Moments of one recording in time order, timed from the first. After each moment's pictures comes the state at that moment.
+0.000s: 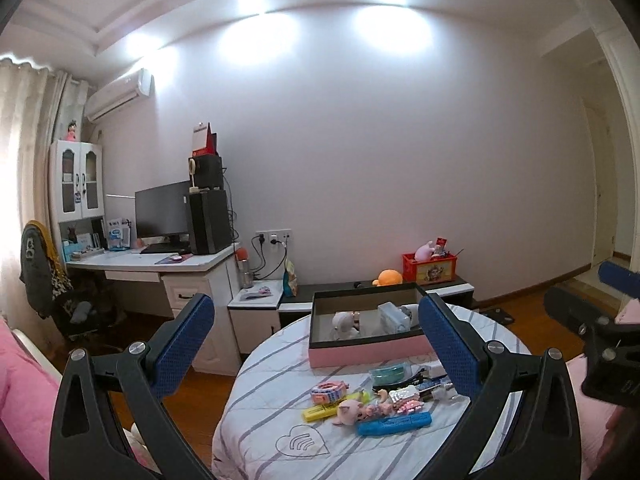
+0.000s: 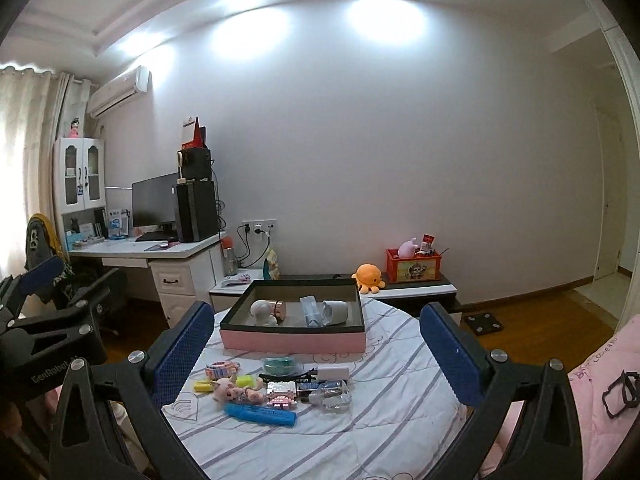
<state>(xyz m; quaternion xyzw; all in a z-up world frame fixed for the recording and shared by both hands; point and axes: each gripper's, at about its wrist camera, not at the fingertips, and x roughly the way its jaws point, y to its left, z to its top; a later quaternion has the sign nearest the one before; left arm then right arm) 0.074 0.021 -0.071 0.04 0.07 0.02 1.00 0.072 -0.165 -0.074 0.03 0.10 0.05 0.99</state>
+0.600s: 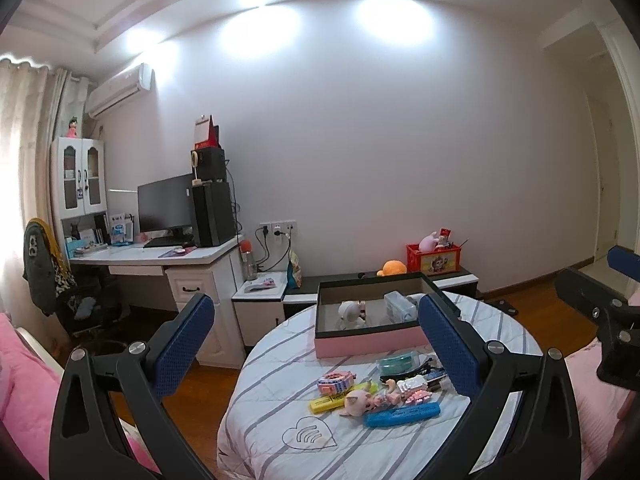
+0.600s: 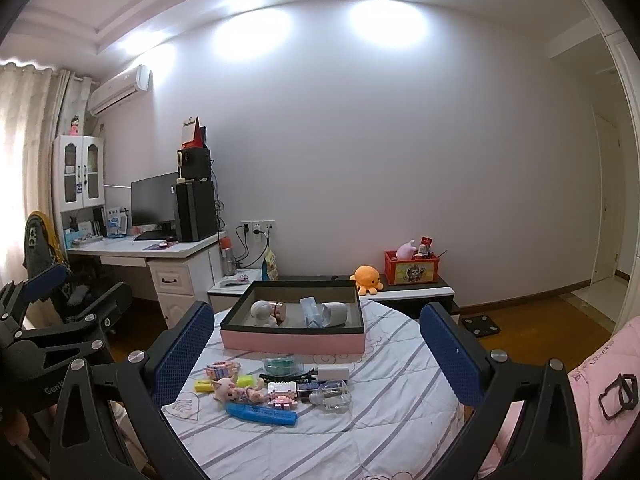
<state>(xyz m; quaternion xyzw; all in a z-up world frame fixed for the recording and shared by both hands) 0.079 0.028 -0.080 0.04 0.09 0.03 0.99 0.070 -0.160 -0.075 0.02 0.11 0.04 0.99</state>
